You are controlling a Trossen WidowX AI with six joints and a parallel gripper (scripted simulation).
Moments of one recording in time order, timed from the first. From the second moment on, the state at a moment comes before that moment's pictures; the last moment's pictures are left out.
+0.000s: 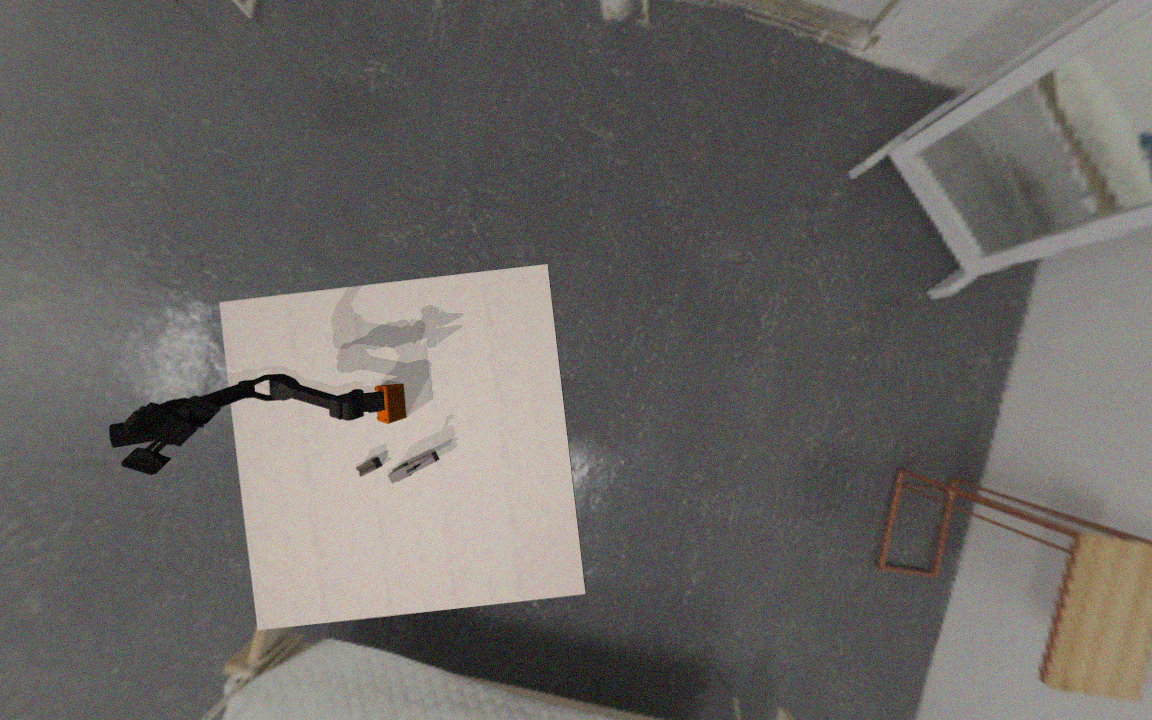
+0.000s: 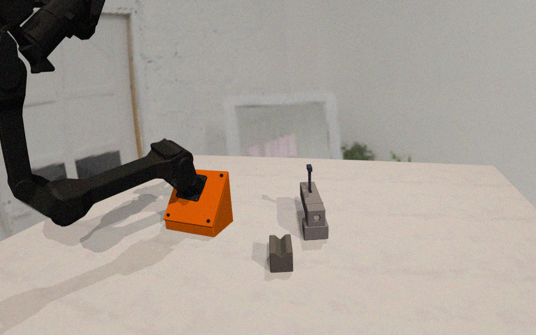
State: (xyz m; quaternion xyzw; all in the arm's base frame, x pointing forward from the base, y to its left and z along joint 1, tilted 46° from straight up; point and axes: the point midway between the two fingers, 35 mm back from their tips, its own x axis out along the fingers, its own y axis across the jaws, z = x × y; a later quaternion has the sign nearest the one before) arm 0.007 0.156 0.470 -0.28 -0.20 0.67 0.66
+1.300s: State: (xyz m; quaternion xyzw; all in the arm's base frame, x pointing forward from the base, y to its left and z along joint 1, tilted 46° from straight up) arm 0.215 0.256 0.133 -0.32 0.56 0.26 0.72
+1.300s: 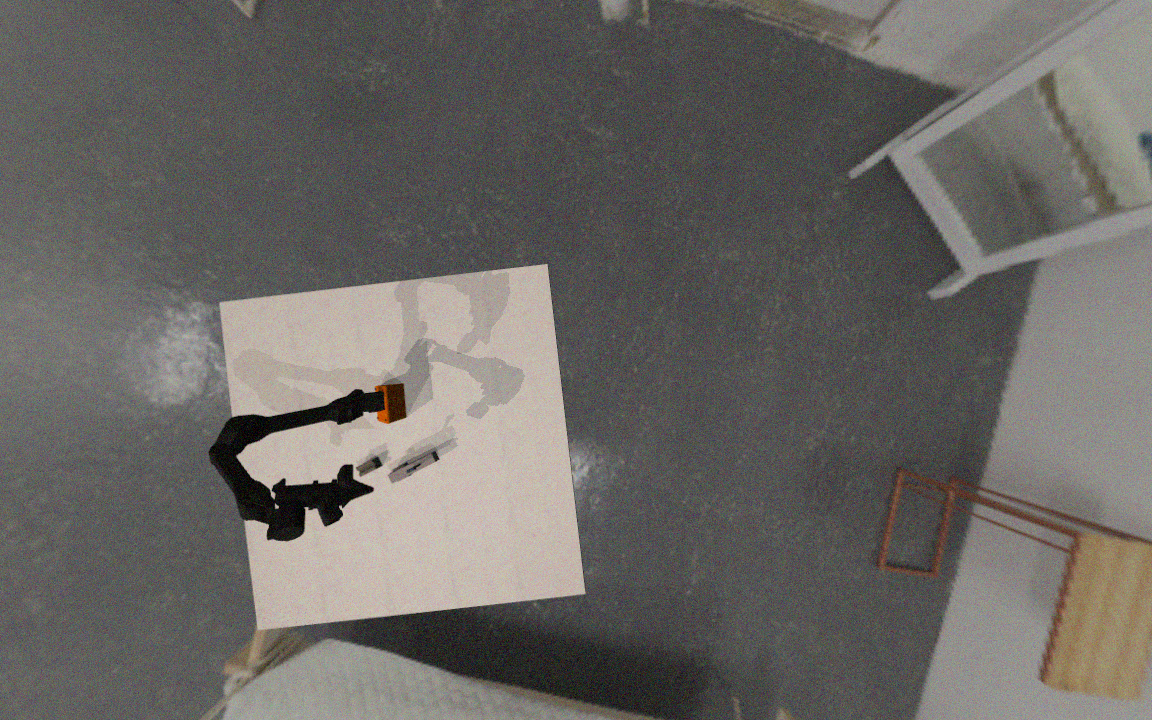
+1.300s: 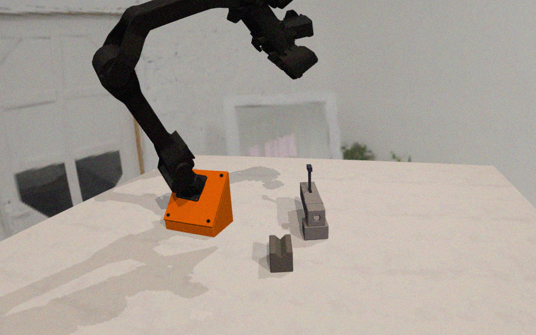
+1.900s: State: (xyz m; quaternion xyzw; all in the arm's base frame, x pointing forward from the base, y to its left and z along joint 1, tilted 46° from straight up) arm 0.244 0.154 -0.010 -0.41 0.67 -0.11 0.60
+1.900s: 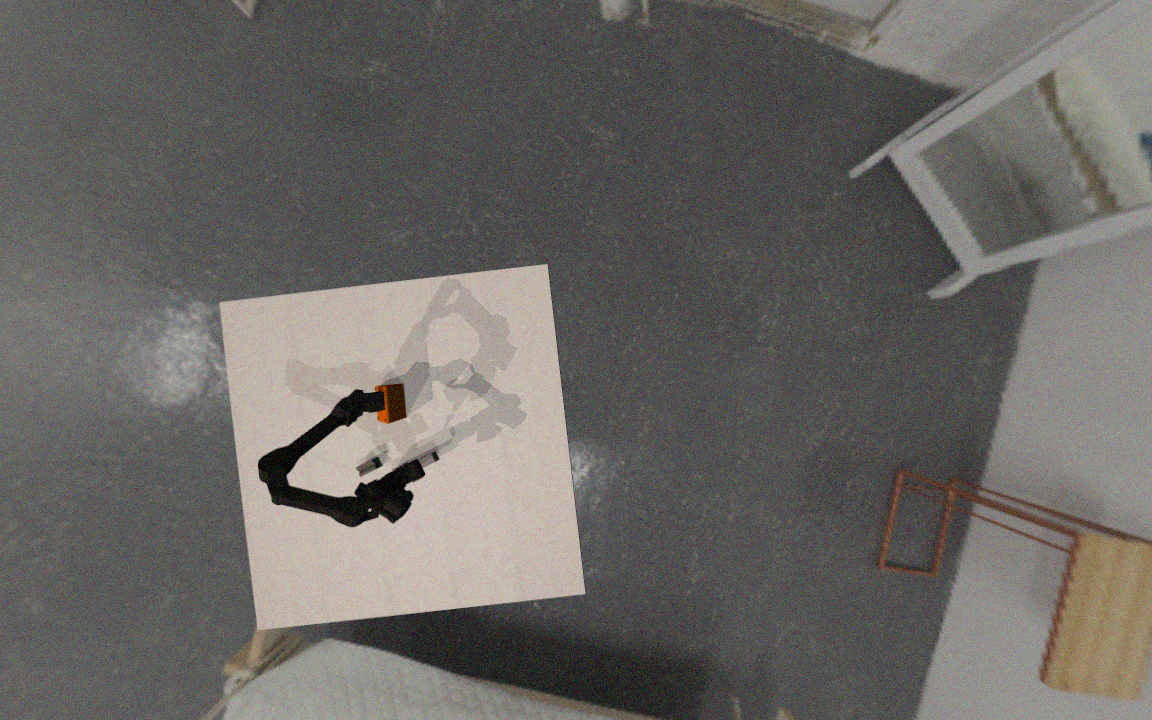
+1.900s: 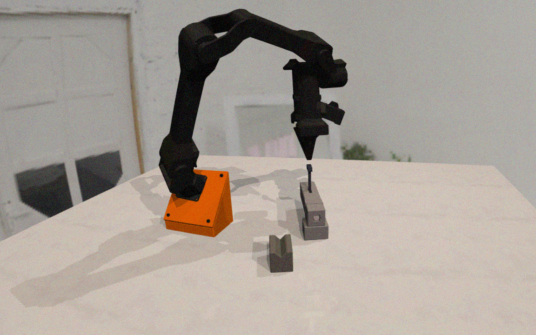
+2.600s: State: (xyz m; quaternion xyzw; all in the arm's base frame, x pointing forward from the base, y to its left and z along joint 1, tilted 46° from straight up) arm 0.247 0.143 -0.021 -0.41 0.67 -0.12 0.61
